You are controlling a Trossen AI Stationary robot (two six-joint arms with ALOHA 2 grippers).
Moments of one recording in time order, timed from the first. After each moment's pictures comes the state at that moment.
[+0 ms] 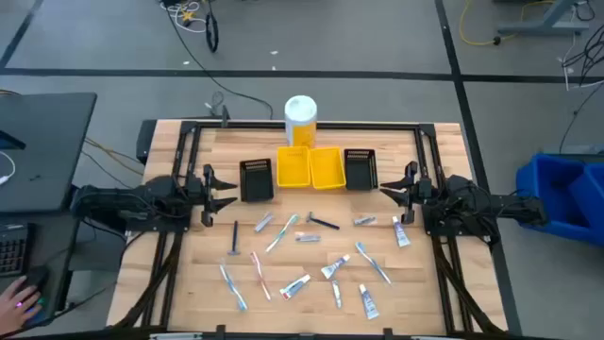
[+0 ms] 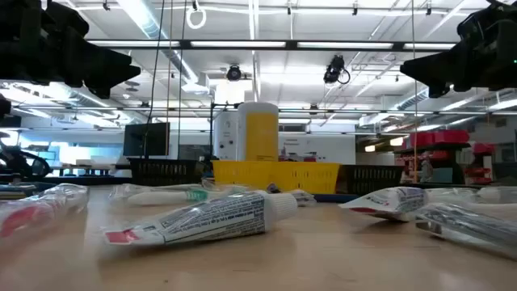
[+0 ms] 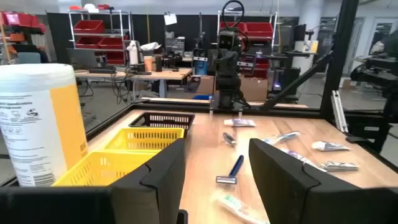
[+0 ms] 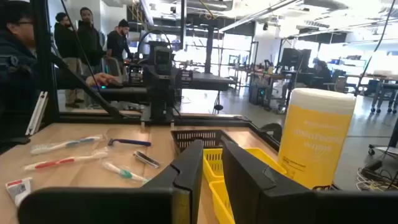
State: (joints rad) left arm -0.02 0.00 0.01 0.07 -0.16 -0.03; right arm -0.05 0.01 0.01 0.08 0.09 -0.09
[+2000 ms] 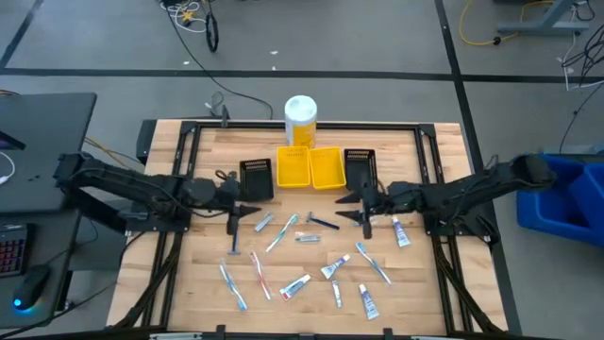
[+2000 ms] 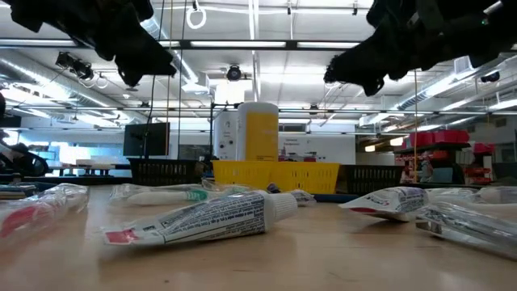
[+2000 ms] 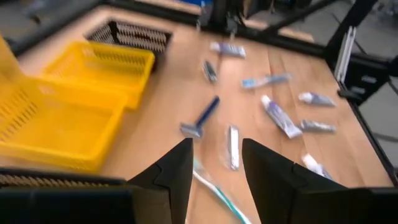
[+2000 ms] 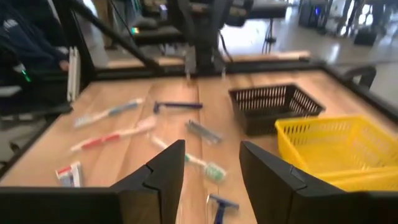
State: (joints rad) left arm -0.18 0.87 0.48 -0.02 -0.24 -0.31; right arm 0.13 1.18 0.43 0.50 0.12 0.09
